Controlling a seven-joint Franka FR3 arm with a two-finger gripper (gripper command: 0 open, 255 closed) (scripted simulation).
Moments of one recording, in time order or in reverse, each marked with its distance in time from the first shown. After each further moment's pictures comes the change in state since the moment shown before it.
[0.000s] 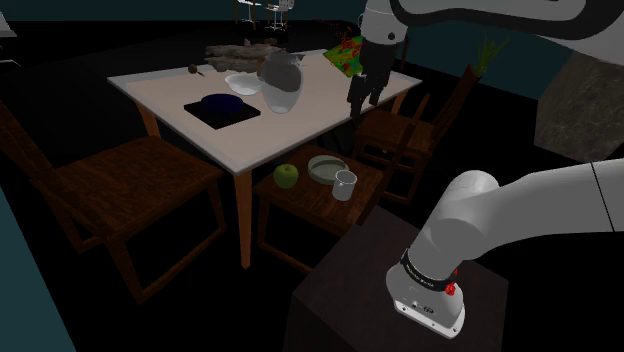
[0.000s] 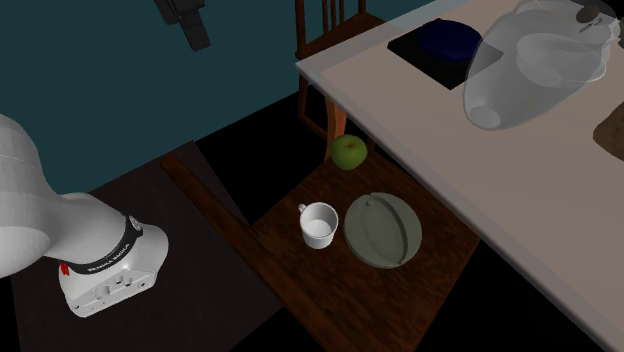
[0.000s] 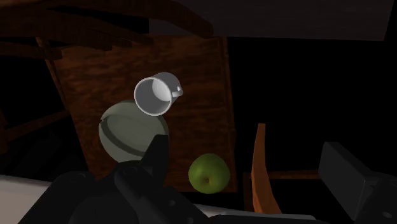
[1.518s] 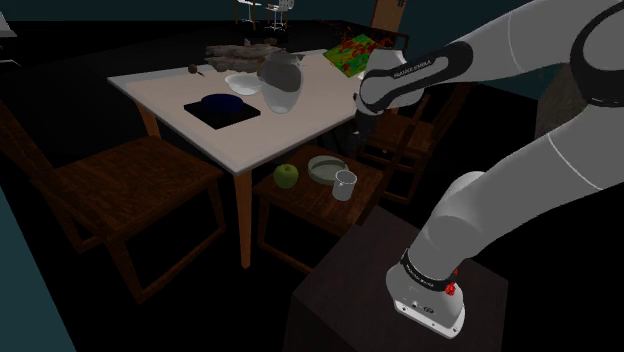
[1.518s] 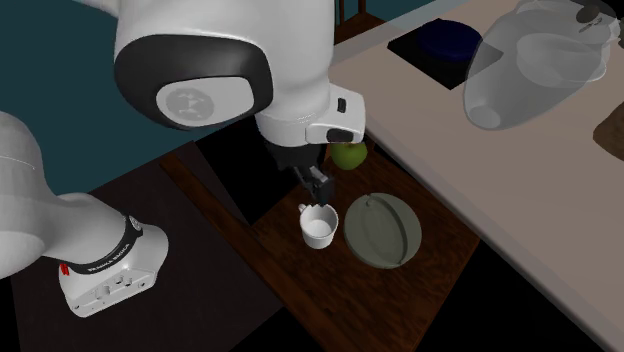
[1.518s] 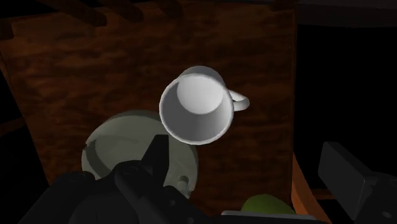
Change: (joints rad) arm -0.058 0.386 -0.417 -0.265 -0.081 0.667 -0.364
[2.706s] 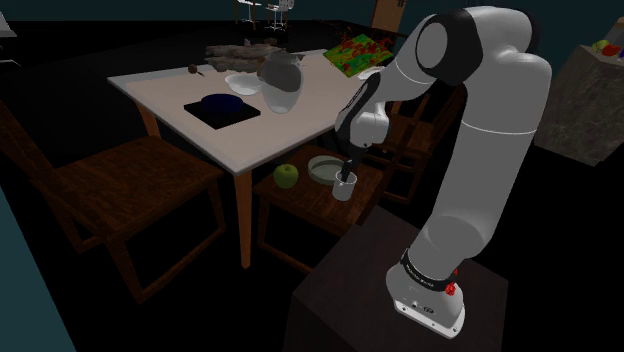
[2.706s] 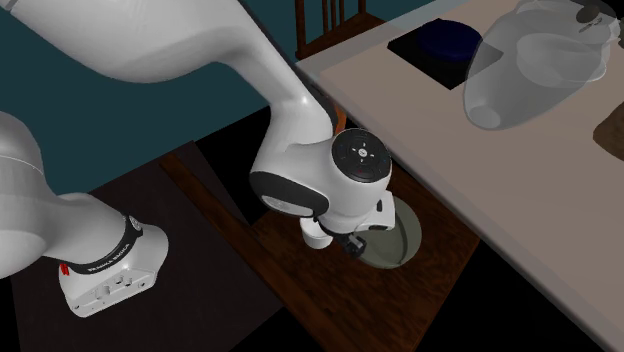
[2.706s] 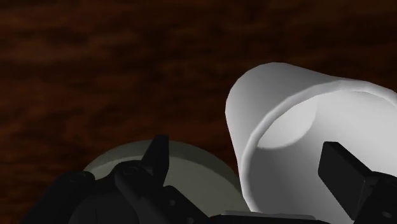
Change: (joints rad) arm 0.012 0.636 -0.100 0.136 0.554 0.383 -0.570
